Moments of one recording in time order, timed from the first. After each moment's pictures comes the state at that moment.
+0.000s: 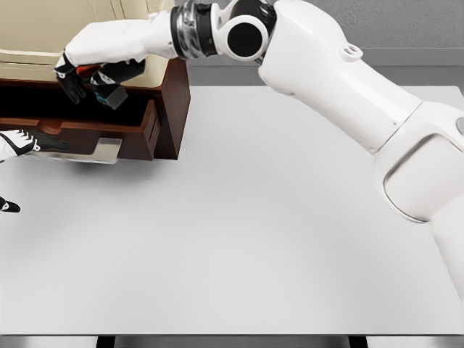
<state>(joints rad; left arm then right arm) -0.52 1.52 -0.82 -1.73 0.25 -0.61 -0.24 -1.43 0.00 1.19 -0.85 -0.02 -0.61 0.47</state>
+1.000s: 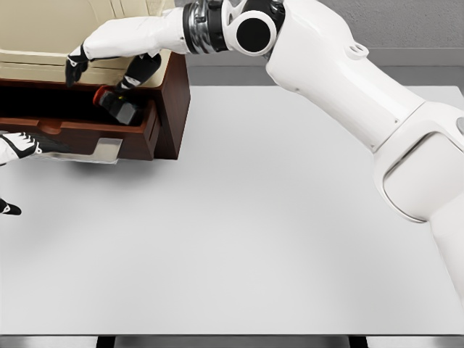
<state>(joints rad) -0.51 1.52 -0.82 -1.73 0.25 -0.61 -0.24 -1.43 0.00 1.17 -0.79 -0.02 -0.61 0.50</state>
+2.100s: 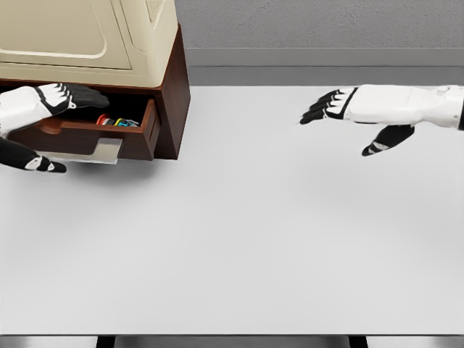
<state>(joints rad) -0.57 1.30 -0.67 -1.76 0.22 -0.61 -0.24 -1.17 -1.06 1.24 -1.53 -0.07 -0.61 0.42</state>
